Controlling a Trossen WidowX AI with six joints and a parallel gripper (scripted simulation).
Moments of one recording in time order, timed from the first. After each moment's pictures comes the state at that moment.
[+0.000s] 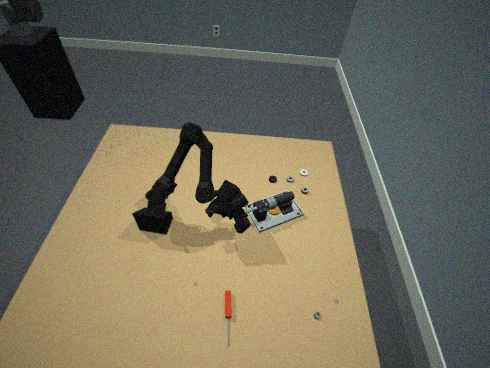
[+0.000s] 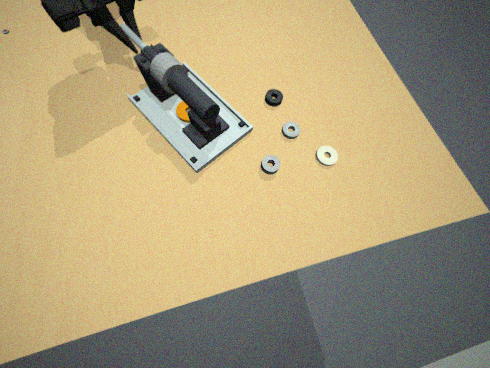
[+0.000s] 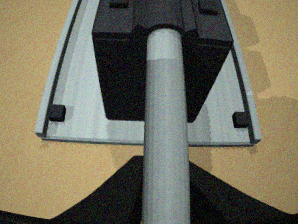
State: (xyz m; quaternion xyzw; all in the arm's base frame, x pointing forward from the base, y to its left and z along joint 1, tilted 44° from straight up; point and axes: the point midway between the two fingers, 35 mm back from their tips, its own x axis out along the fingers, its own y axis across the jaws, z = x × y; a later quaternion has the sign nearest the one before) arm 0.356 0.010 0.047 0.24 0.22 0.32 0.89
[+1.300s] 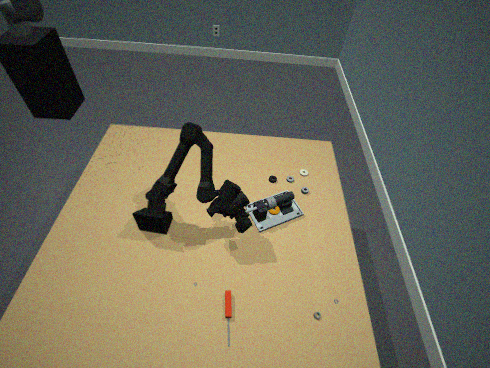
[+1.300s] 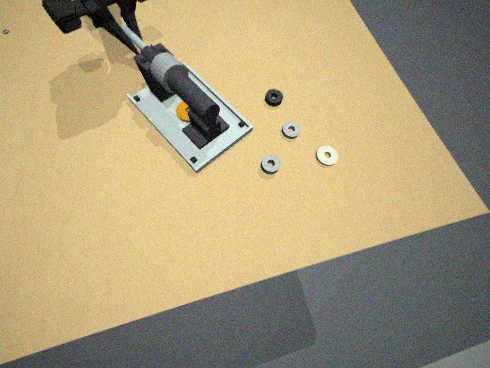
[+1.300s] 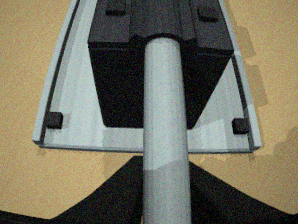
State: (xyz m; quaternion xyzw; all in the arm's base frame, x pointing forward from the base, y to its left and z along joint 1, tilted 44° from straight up) arm 0.361 0.011 0.049 0.24 0.22 0.31 0.89
